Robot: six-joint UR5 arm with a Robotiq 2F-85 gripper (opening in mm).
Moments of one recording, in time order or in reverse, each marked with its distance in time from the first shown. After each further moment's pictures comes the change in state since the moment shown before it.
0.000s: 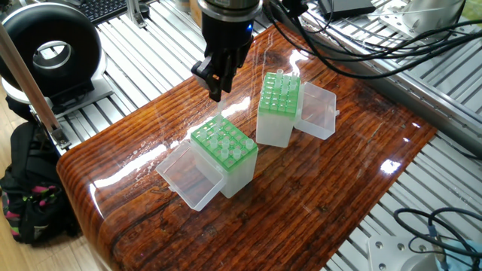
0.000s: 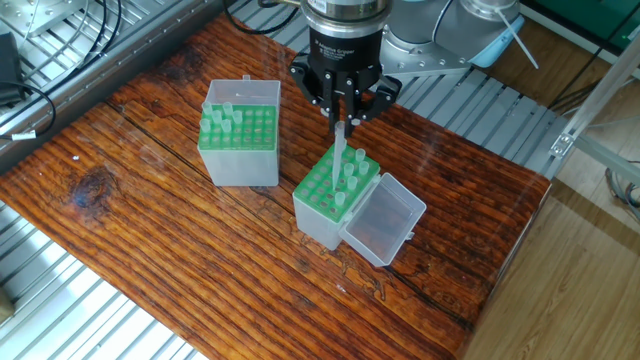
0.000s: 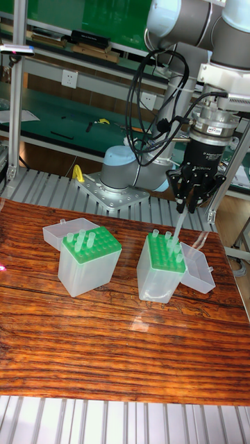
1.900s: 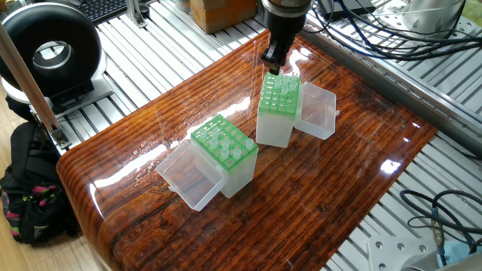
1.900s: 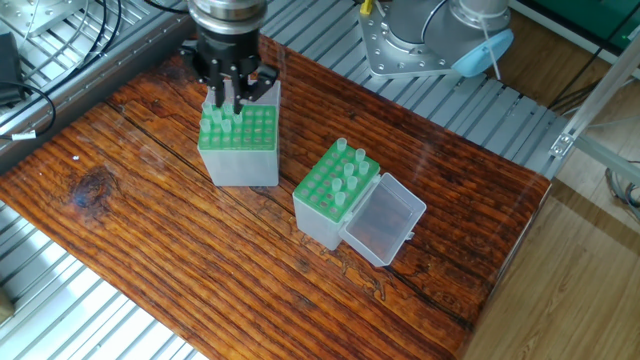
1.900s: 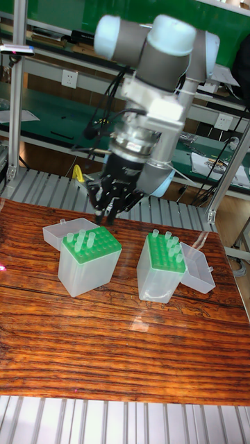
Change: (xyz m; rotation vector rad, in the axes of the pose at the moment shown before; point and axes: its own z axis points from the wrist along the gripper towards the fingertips) arm 0.019 -0.194 0.050 0.200 -0.007 -0.101
